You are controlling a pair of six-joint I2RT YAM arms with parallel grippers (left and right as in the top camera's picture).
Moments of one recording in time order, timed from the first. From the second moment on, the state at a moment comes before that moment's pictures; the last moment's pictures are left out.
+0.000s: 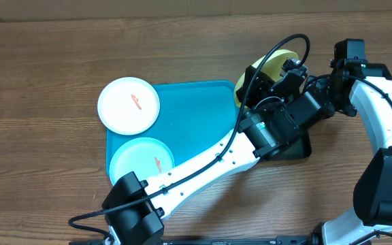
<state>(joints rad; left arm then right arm) -1.03 1.92 1.77 -0.62 -1.13 0.11 -0.09 1.79 1.39 -0.91 0.05 0.28</state>
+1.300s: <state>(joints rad) -0.99 1.92 1.78 -0.70 -1.24 -0.14 -0.09 1.79 1.39 -0.91 0.05 0.28</state>
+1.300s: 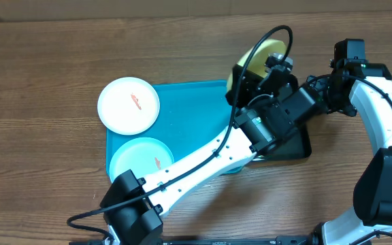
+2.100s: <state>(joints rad) -0.73 1.92 1.78 -0.87 -0.32 -0.37 -0.09 1.79 1.39 -0.91 0.05 0.28</state>
